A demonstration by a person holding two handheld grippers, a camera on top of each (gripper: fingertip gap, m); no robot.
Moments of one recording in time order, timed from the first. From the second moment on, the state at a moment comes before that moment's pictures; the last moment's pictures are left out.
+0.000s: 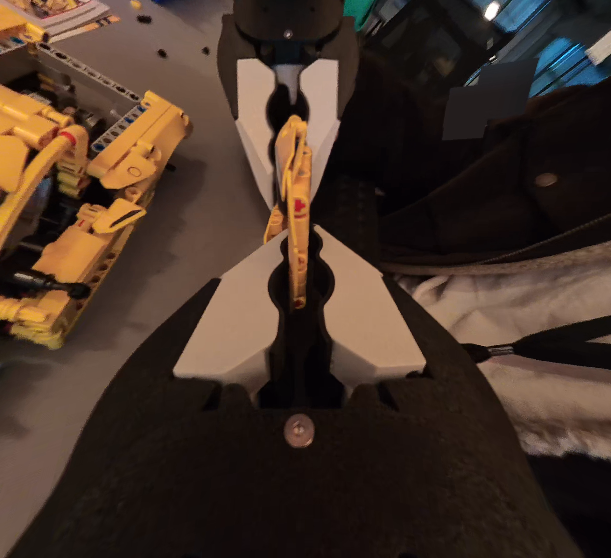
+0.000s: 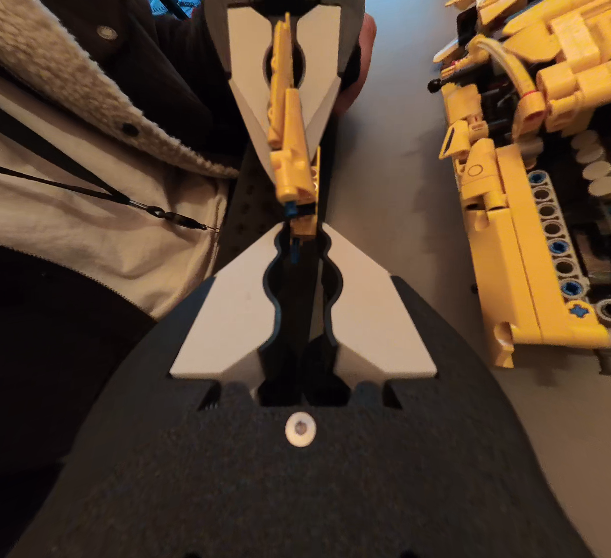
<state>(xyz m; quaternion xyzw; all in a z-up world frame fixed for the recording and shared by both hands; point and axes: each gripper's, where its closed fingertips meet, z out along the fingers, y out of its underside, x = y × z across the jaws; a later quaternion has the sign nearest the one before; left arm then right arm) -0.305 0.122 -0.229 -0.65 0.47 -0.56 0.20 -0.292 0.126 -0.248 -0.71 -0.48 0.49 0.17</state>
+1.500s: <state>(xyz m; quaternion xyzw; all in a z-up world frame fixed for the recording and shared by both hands) -0.313 0.140 -0.229 -0.67 0.42 -0.57 0.20 -0.273 0.149 -0.288 -0.72 -0.54 0.33 0.27</state>
